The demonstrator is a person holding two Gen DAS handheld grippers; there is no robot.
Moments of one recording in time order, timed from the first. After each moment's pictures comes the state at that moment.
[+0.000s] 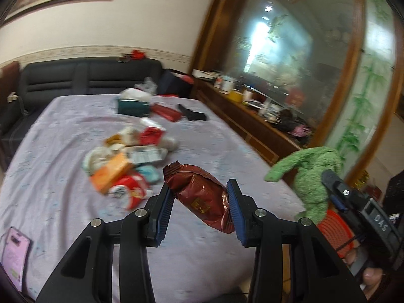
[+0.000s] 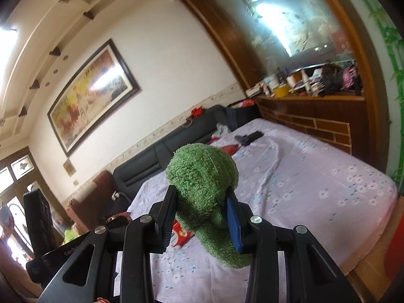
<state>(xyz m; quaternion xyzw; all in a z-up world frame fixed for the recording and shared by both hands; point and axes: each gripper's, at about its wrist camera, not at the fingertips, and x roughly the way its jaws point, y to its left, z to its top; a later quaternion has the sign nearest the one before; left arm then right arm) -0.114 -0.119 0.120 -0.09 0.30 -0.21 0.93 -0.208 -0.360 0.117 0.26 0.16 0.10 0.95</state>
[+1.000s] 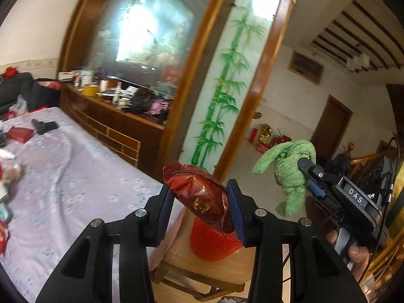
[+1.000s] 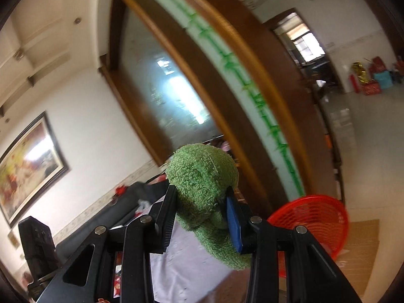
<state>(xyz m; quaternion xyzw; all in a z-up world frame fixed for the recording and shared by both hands) -0.172 -0.329 0.139 -0.03 0.26 -0.53 0.80 -0.399 -0.510 0.152 0.31 0.03 -0.20 0.93</state>
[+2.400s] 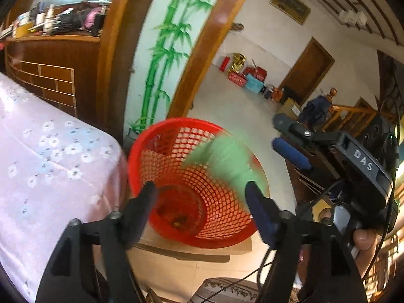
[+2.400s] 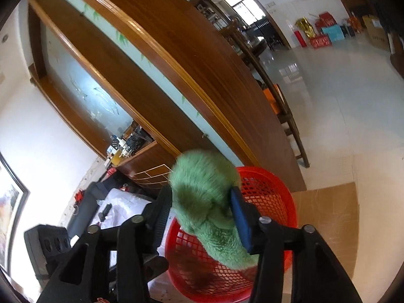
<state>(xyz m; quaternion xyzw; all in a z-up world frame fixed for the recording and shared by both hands) -0.162 -0.505 0.019 0.07 0.42 -0.60 0.68 -0.401 -0.632 0.043 0.43 0.12 -0.29 0.85</state>
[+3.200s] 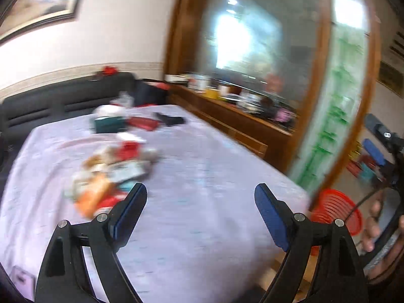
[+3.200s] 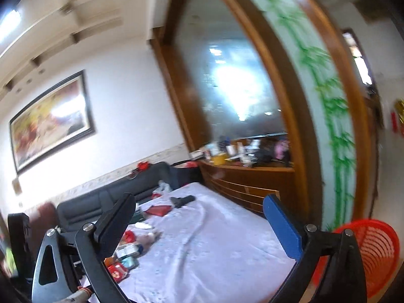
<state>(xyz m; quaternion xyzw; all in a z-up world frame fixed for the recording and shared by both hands) -0.106 -0.120 0.112 -0.02 0.26 -0.24 0.93 -0.270 -0.408 0.171 0.18 0.04 -0.09 0.98</state>
